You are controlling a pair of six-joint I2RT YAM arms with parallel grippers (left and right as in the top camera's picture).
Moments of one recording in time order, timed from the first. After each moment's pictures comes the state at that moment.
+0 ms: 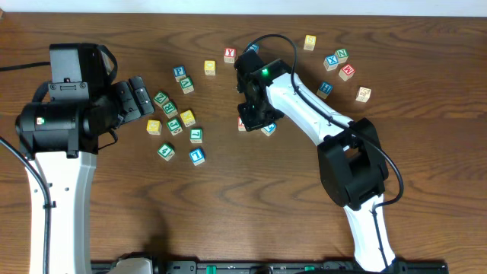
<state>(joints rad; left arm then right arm) 0.04 1.34 1.56 -1.21 -0.04 -0.32 0.57 2.27 1.87 -1.08 -0.12 0.21</state>
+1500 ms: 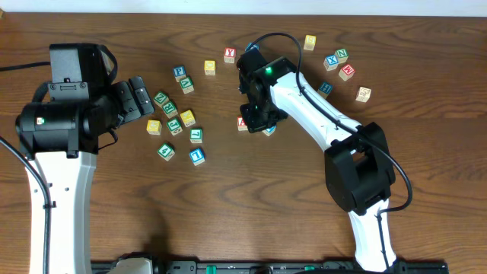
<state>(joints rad) 0.04 1.34 1.56 -1.21 -0.04 -0.32 0.57 2.22 1.85 -1.15 -0.12 0.20</state>
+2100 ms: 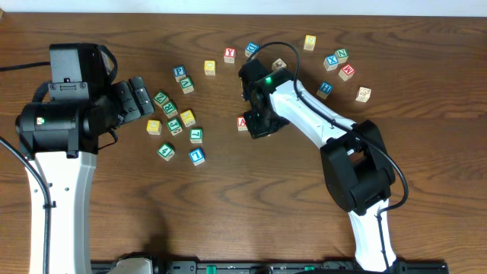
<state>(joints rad) 0.04 1.34 1.56 -1.21 -0.04 -0.32 0.57 2.22 1.73 -1.02 -0.06 0.21</state>
